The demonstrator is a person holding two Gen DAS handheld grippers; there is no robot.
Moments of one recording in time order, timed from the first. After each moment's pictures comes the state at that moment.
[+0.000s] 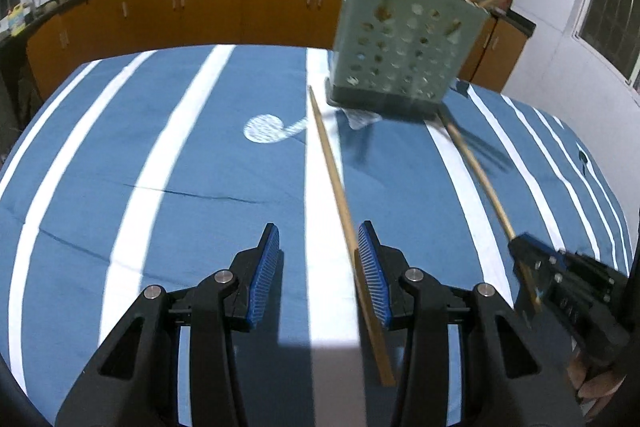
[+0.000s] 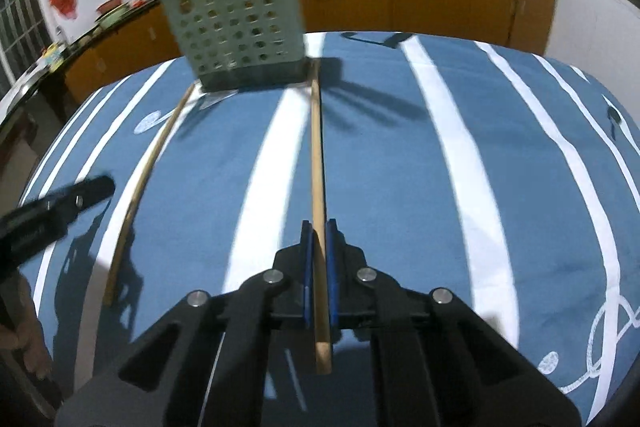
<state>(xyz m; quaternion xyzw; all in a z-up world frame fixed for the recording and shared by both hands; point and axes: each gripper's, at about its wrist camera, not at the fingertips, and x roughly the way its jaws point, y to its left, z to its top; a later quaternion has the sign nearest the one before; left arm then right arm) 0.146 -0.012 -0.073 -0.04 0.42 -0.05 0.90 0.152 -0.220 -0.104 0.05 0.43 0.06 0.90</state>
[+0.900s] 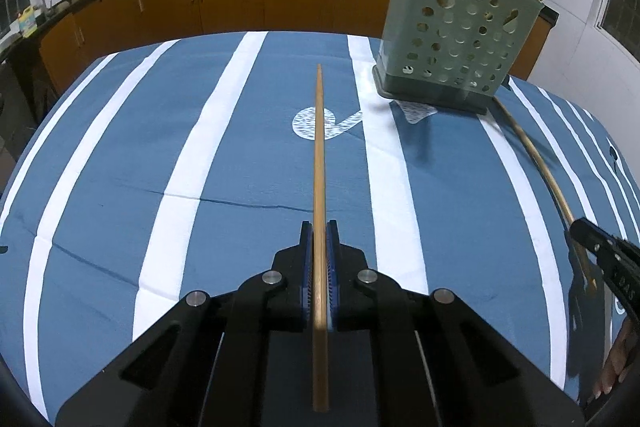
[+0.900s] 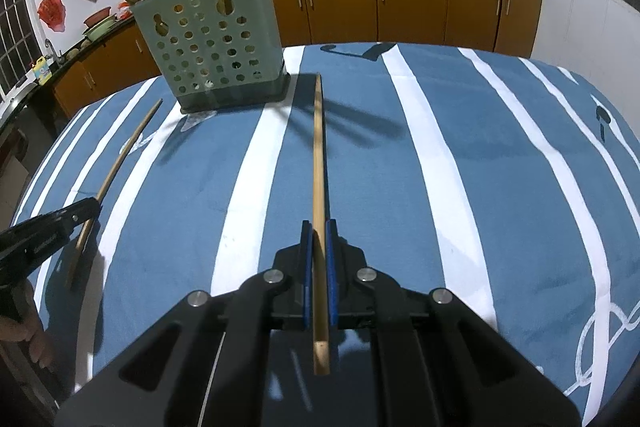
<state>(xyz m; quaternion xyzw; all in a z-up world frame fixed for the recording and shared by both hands) 0.165 0.018 -0.091 -0.02 0.44 -0.01 0.90 0.164 -0.225 -0.099 0.05 0.42 0.04 0.91</state>
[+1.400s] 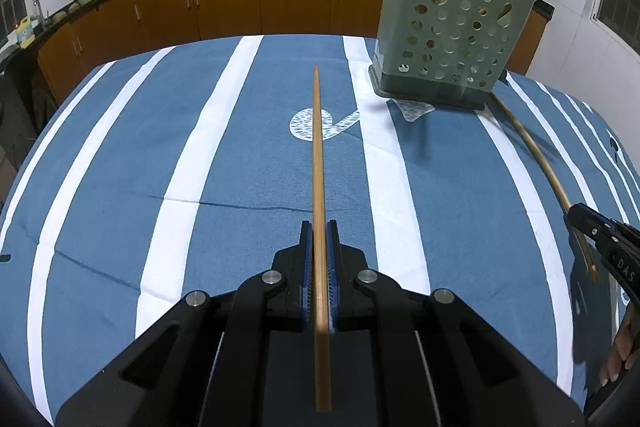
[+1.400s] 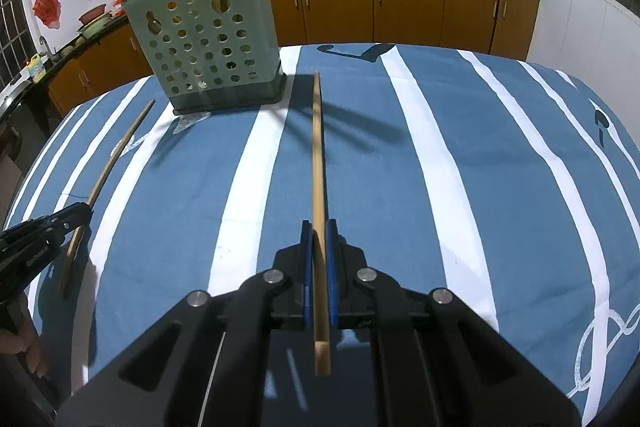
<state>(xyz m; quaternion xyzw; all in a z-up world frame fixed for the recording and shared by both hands) 0.164 0.014 -0.091 -0.01 0.43 -0.01 0.90 0.171 -0.223 -0.102 0.04 0.42 0.03 0.91</state>
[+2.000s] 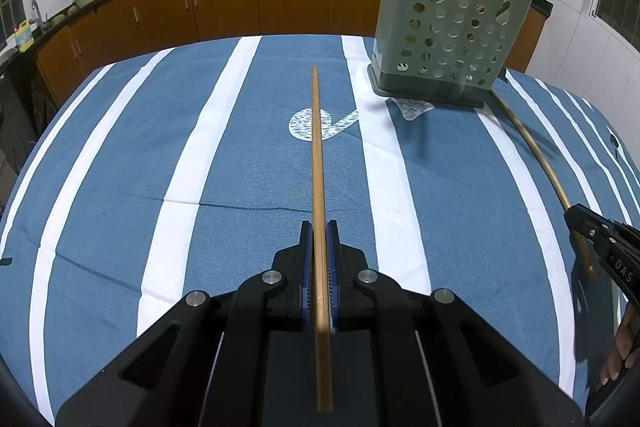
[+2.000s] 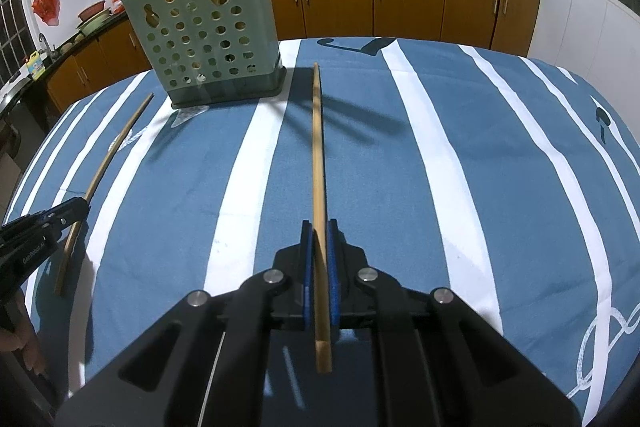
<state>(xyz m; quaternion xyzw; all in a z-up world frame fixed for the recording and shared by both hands) 0.164 0.014 -0.091 0.00 0.43 -0.01 0.90 0.171 -0.222 -0.107 0.04 0.43 0.03 0.90</state>
